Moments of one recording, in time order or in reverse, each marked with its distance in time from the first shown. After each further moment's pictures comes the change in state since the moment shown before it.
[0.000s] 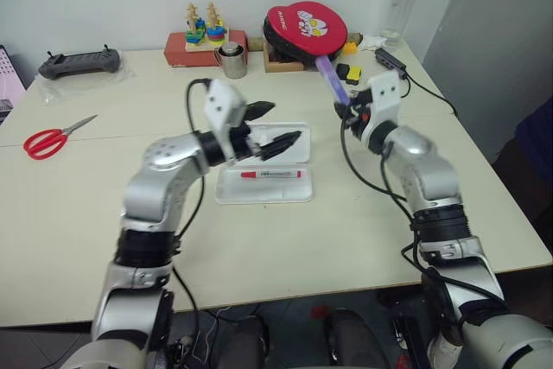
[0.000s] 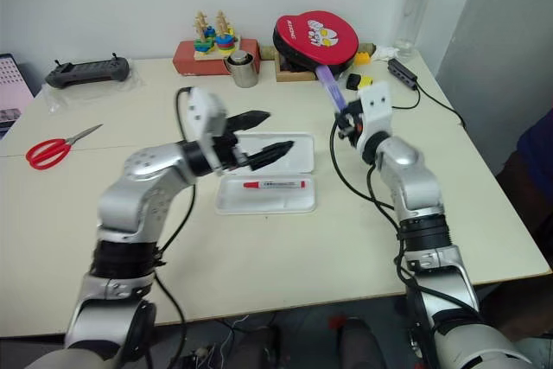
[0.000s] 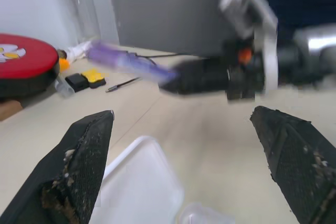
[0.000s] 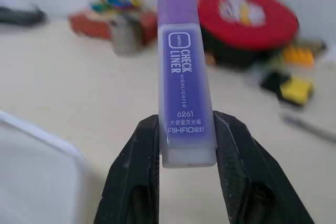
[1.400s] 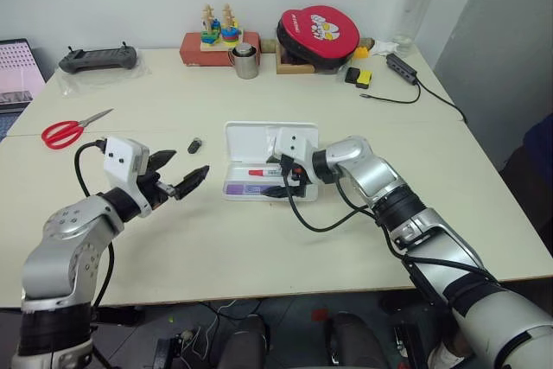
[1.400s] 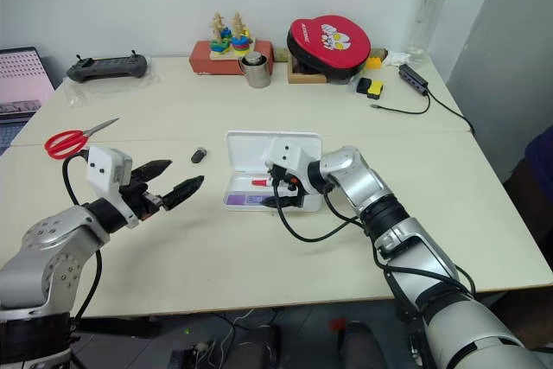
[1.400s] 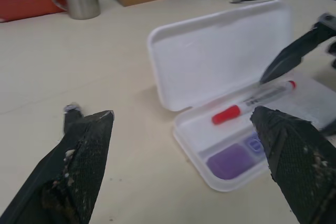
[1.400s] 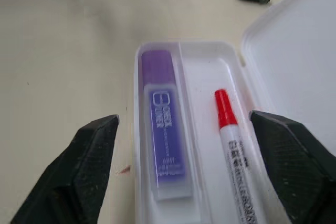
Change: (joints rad) left arm 0.301 0.173 0.203 0.040 -0.010 0.037 0.260; right arm -0.173 0.102 0.318 0.384 -0.156 -0.164 0.596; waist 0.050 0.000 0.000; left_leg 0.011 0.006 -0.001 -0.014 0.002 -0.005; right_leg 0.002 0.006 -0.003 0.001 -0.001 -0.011
